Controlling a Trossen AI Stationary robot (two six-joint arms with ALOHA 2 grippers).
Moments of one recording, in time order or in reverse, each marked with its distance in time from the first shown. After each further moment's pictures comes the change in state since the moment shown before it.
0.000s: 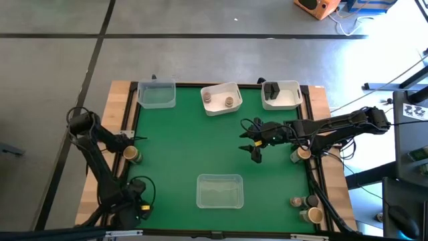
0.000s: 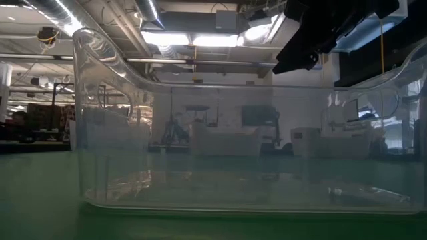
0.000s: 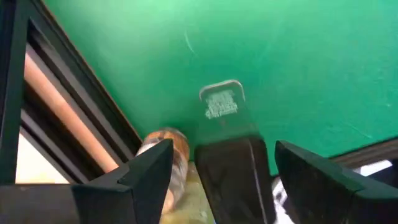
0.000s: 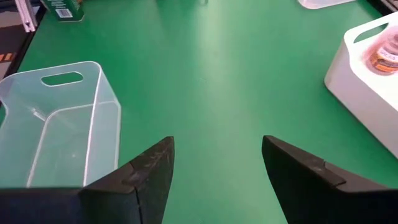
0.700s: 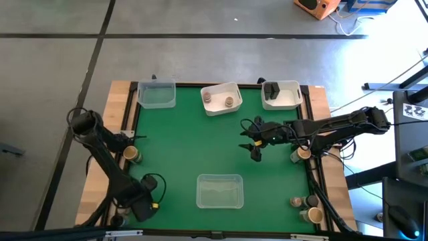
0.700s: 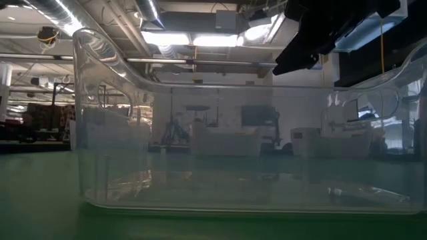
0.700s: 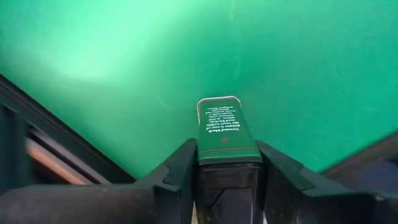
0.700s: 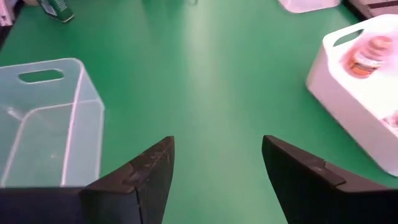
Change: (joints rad) left arm 0.147 0.000 -0.002 -0.028 -0.001 0.403; right arm -0.001 -0.006 0.000 -0.011 0.057 -0.027
